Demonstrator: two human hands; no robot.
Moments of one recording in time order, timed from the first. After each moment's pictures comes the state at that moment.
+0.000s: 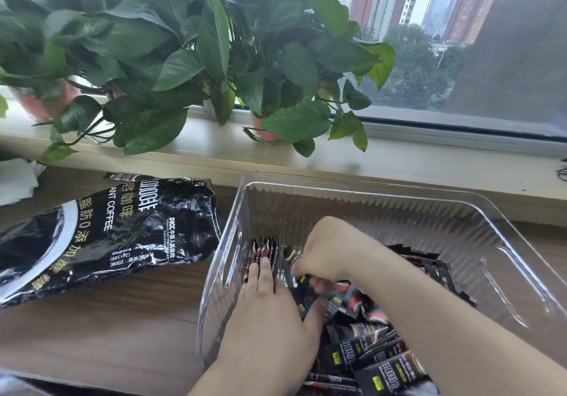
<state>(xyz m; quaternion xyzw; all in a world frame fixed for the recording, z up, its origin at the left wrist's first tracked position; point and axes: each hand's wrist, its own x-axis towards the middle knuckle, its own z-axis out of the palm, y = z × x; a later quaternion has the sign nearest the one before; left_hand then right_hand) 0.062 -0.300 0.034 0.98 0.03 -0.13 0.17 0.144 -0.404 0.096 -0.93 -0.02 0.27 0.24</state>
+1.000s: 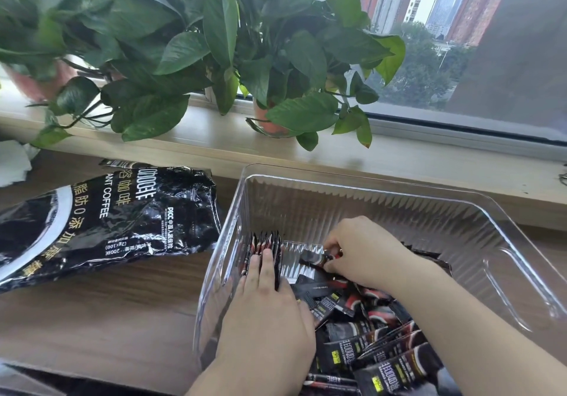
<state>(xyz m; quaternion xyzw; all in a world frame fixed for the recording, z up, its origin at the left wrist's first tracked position) 0.061 -0.300 0.034 0.99 0.00 -0.12 0.12 0.162 -0.448 0.066 -0.98 -0.18 0.10 0.03</state>
